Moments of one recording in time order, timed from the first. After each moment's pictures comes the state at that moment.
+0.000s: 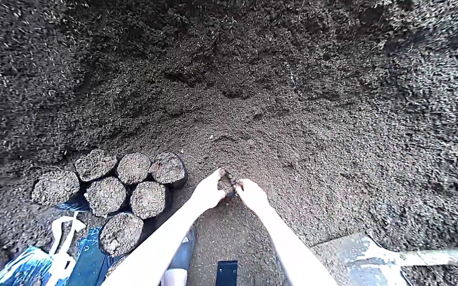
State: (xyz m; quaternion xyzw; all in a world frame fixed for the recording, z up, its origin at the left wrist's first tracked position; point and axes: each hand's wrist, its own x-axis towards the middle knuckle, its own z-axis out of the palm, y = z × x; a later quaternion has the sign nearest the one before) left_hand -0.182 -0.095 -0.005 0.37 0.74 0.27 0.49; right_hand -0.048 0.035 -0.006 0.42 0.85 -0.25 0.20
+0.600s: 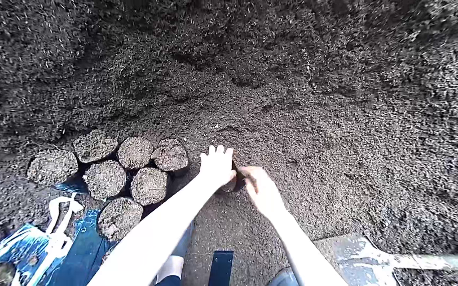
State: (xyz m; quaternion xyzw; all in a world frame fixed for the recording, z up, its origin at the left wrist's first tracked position) left_hand -0.192 -0.056 0.001 0.45 0.82 0.14 0.32; right_hand -0.026 0.026 0.012 0.24 0.94 -0.24 0.02
